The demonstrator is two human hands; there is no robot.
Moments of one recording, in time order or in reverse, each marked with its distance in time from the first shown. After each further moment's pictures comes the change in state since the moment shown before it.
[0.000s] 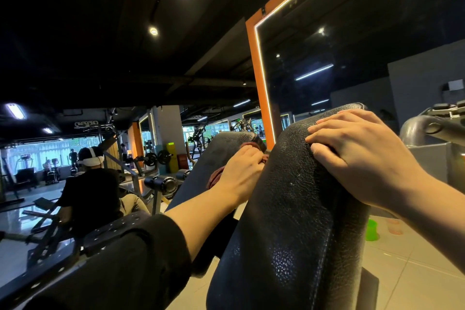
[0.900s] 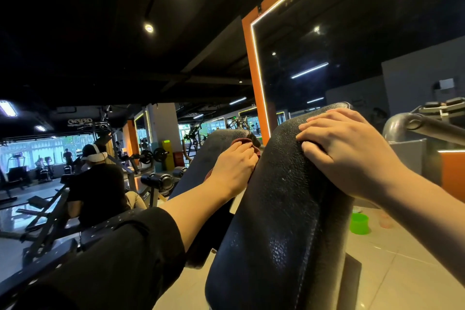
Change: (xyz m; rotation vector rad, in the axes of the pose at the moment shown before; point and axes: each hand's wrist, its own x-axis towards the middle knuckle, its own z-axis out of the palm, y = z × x) left_hand -0.008 -0.001 -0.021 0.059 -0.066 -0.042; right_hand -0.001 0.000 -0.003 0.007 -0.088 0.009
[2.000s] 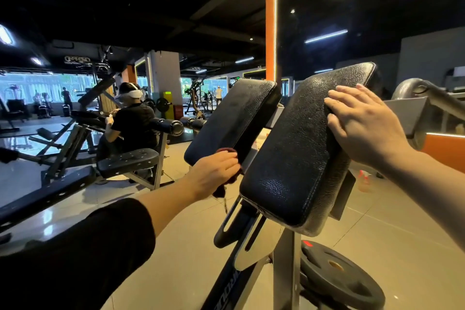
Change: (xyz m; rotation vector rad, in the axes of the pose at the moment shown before) left_hand -0.200 0.025 -0.067 -0.150 -0.188 0.021; right_hand -0.043 -0.043 -0.015 -0.127 -0.108 0.032
